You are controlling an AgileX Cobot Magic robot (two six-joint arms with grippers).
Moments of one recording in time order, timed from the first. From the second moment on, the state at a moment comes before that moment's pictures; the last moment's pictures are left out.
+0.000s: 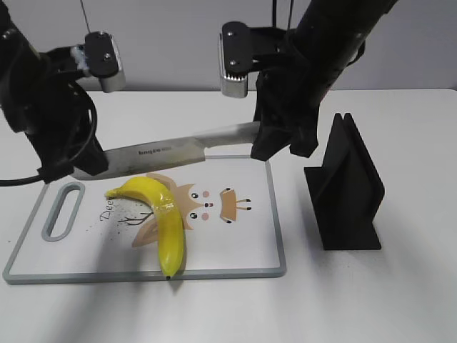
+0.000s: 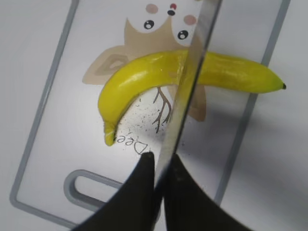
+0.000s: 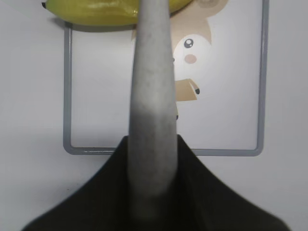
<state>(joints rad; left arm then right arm) -0.36 1.63 -1.17 -0.29 0.95 1.13 0.53 1.86 -1.50 0.38 1.02 -1.21</state>
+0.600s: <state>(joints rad) -0.35 1.95 -1.20 -0.37 0.91 1.12 0.52 2.15 -1.51 0.30 0.95 -1.22</state>
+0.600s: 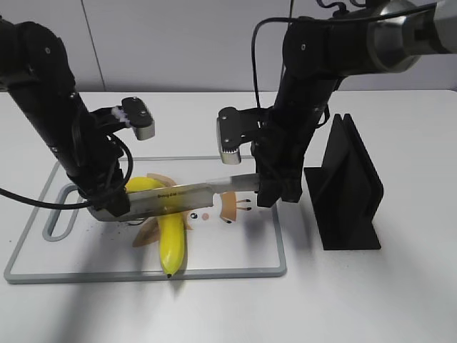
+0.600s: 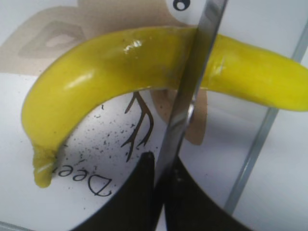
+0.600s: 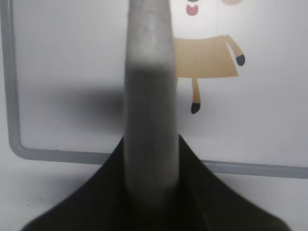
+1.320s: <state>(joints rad) -0.36 1.72 -1.18 -0.34 0.96 1.09 0.53 1.96 -1.50 0.30 1.00 -1.20</state>
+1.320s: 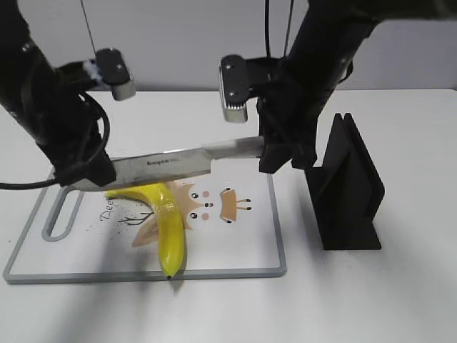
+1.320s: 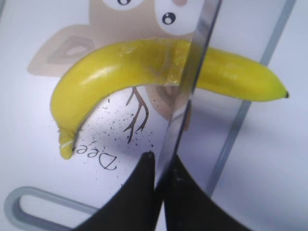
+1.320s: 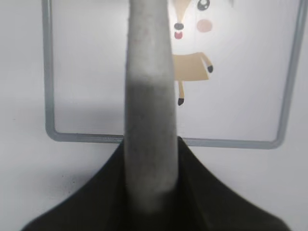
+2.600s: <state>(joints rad) -0.34 1.45 -1.18 -0.36 0.84 0.95 0.53 1.78 -1.50 0.34 1.02 -1.10</state>
